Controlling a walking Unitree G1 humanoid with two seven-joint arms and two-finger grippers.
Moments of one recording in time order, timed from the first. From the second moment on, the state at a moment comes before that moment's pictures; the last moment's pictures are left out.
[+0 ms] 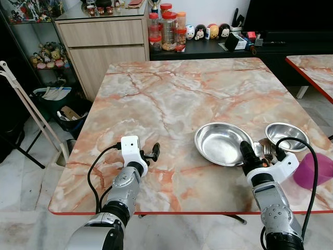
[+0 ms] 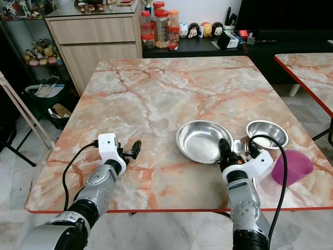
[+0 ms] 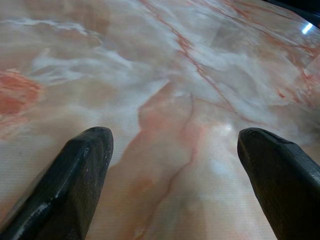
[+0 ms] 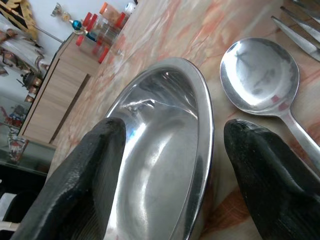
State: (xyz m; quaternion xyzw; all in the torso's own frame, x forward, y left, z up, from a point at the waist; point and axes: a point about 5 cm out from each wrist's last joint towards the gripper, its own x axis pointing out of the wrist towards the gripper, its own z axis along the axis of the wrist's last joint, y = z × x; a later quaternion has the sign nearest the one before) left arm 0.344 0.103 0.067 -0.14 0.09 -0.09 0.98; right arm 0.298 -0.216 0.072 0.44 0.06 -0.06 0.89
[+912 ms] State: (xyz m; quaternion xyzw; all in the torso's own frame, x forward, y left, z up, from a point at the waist) left arm 0.344 0.103 0.067 -0.14 0.09 -0.09 0.98; right arm 0.301 -0.217 0.073 0.44 0.06 -0.06 0.89
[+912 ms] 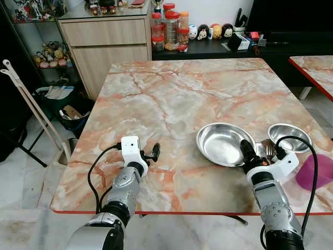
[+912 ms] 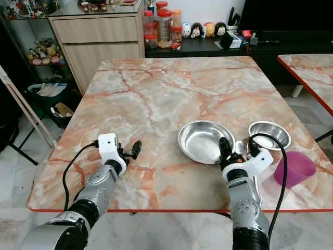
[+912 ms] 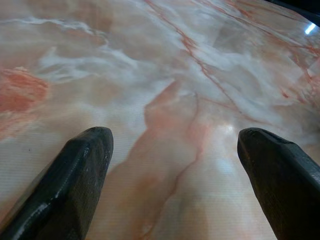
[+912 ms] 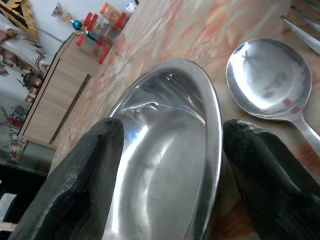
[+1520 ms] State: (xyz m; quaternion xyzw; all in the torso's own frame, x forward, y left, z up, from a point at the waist) left arm 0.344 0.103 0.067 -0.14 0.09 -0.09 0.98; right arm 0.304 -0.219 0.075 0.44 0.06 -0.05 0.89
